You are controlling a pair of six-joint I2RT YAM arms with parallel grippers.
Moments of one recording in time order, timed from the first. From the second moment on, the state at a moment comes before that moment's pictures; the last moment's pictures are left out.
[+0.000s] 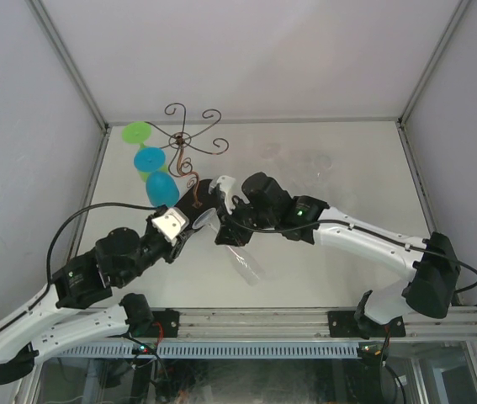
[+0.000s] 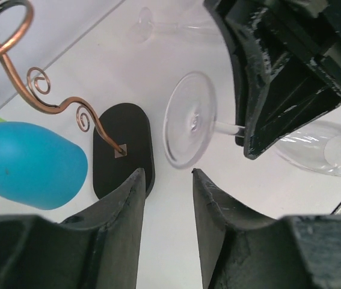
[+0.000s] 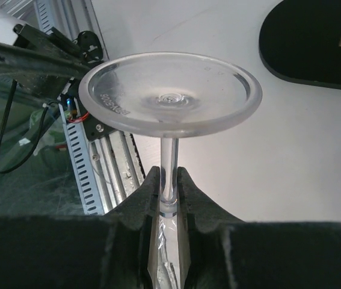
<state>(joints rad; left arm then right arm) -1.06 0.55 0.86 -0.63 -0.34 0.13 1.00 1.46 1.25 -0.40 -0.39 0.16</state>
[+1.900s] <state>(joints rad) -0.77 0.21 0.83 -0.82 -0.51 -0.33 1.00 1.34 0.82 0.60 -0.01 0.04</state>
